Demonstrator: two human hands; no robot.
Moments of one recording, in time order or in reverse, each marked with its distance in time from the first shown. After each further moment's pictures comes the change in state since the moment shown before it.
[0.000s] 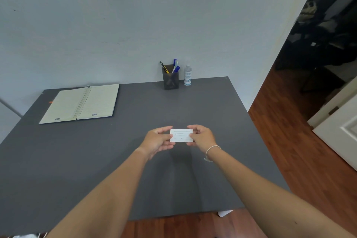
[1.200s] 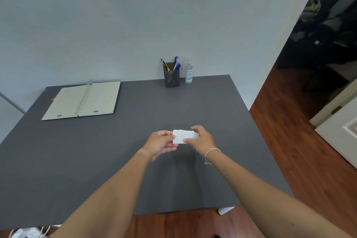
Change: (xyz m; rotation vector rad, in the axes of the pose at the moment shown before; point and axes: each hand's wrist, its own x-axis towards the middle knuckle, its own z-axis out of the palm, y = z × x) left_hand -0.010 -0.009 0.009 -0.017 -0.023 -0.038; right_hand -0.011 0.012 -0.003 -0.286 0.001 -0.044
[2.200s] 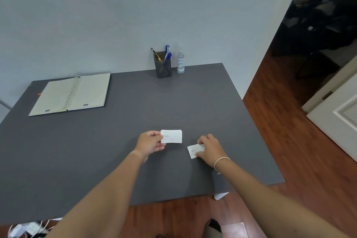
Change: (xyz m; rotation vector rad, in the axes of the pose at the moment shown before) left_hand 0.004 -0.033 -0.005 0.112 0.192 -0.017; right_hand -0.021 0.069 -0.032 -0.584 -0.077 -0.068
